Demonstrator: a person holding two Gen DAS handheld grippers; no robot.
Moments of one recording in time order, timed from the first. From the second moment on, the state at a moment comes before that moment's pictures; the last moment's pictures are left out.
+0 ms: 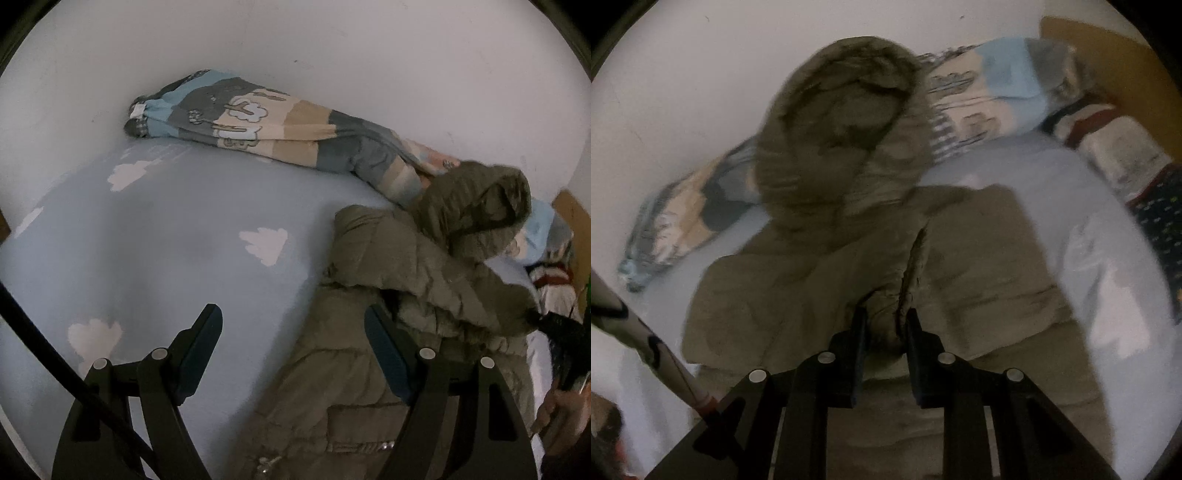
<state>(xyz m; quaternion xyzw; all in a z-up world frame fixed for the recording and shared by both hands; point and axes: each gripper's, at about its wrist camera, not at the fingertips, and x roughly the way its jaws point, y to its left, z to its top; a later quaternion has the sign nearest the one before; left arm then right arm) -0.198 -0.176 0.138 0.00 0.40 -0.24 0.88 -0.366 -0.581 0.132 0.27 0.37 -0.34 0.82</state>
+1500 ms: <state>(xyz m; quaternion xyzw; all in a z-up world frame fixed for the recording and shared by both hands) -0.252 -0.301 0.032 0.21 0.48 -0.29 0.80 -0.276 -0.533 0.052 0.18 0.48 -0.30 0.80</state>
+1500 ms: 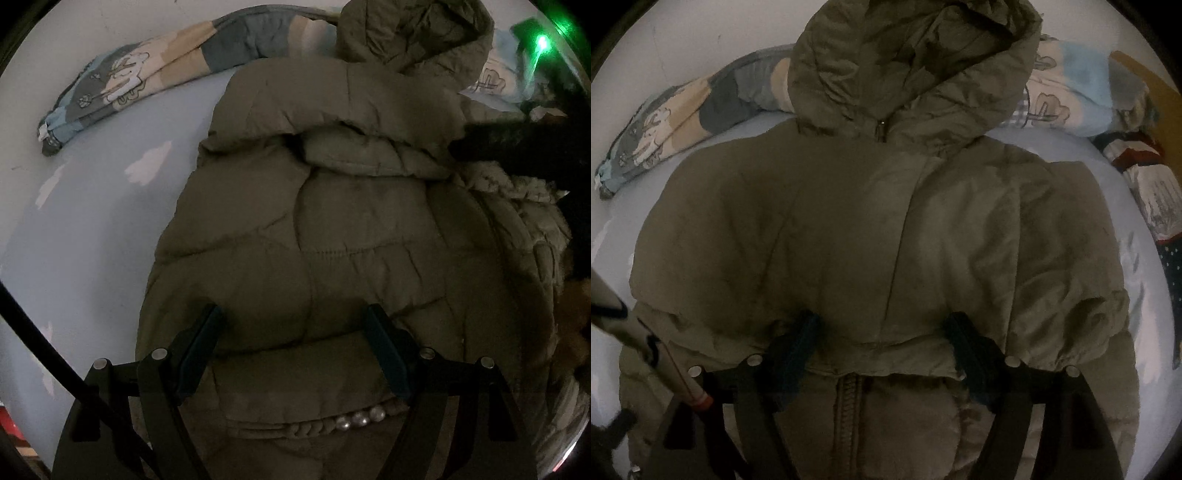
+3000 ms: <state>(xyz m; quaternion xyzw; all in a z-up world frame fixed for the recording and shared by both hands) -0.301 -0.024 0.054 -0.02 0.54 -0.23 0.81 -0.735 -0.552 0.087 0.50 0.31 -0.31 0.74</state>
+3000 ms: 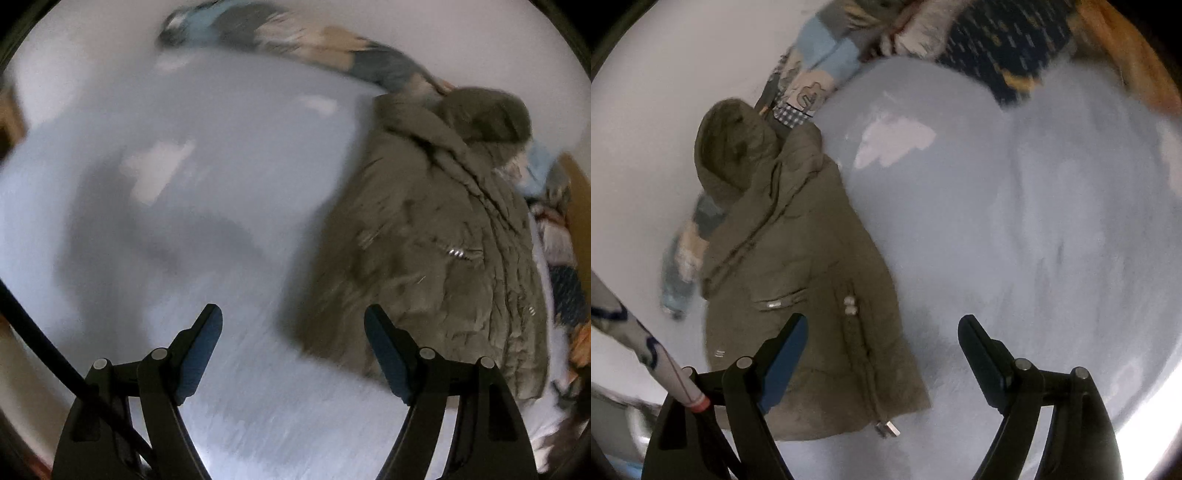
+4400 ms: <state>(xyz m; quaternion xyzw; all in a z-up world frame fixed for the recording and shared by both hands) -0.367 -0.091 0.077 0.08 0.42 -0.28 0.86 -0.677 -0.439 0.121 0.19 0.39 -0.40 0.81</state>
